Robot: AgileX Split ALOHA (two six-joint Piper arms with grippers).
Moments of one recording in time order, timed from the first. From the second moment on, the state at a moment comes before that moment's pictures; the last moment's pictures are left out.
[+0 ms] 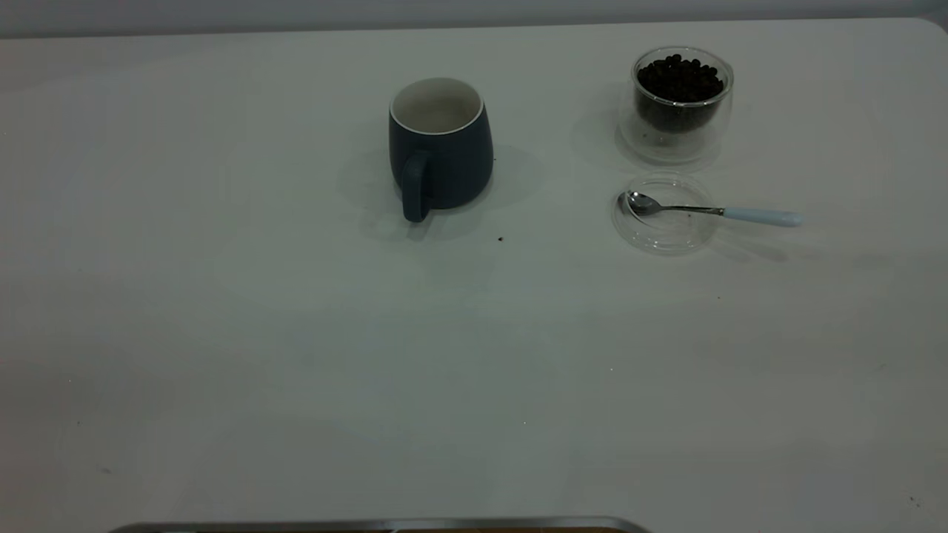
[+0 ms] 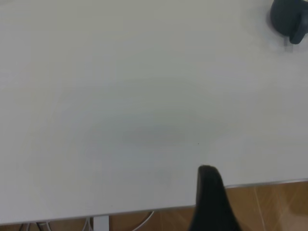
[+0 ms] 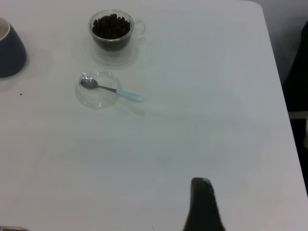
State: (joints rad) left arm -0.06 -0.02 -0.49 -0.03 1.13 0.02; right arm 0.04 -0.01 -0.48 -0.01 1.12 -0.01
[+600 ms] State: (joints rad) left arm -0.06 -0.02 -0.49 -0.03 1.14 0.02; right arm 0.04 0.18 -0.57 0.02 1.05 0.08
